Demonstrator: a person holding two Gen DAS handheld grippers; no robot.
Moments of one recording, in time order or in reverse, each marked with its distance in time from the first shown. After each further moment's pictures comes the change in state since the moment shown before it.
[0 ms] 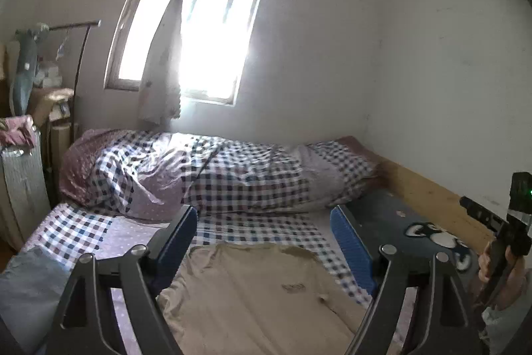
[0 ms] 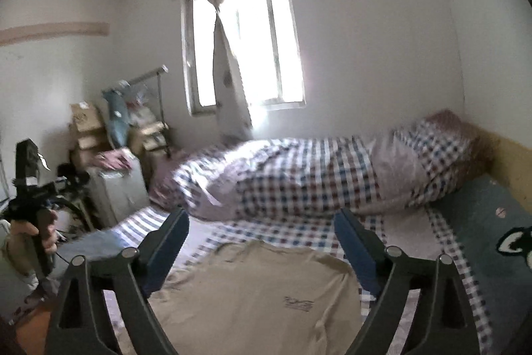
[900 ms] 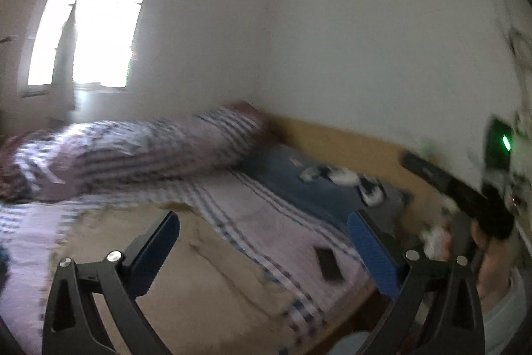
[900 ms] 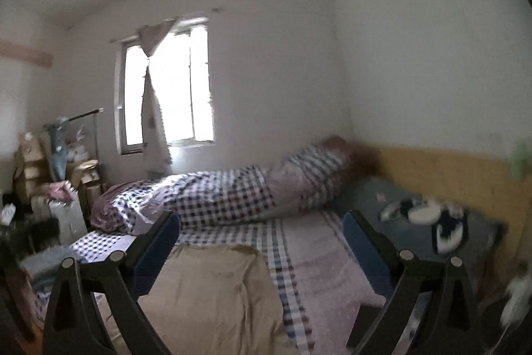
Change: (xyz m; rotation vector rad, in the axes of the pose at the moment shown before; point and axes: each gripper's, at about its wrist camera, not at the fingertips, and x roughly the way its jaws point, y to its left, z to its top) left arm -0.041 -0.267 -0.189 0.184 0.101 -0.324; right arm -0.259 0.000 -0.130 0.121 -0.153 -0.447
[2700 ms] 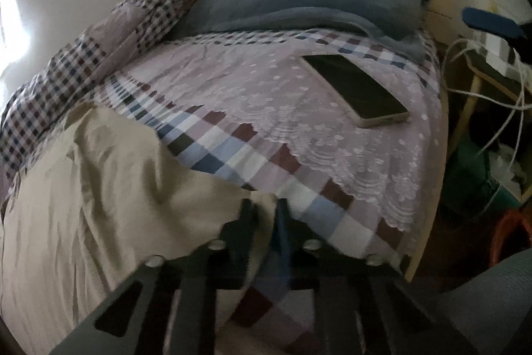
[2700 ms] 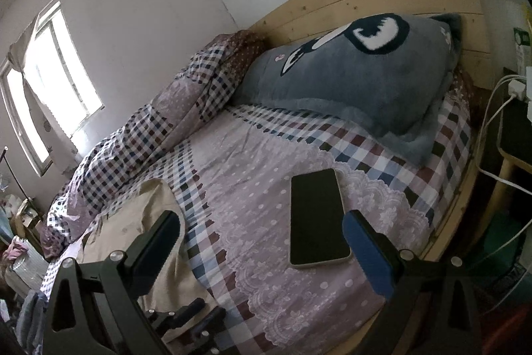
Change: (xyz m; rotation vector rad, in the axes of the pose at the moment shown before) left arm 0.330 -0.089 -0.247 0.332 0.538 0.000; right arm 0.132 -0.176 -0.216 0.427 0.286 -0.280
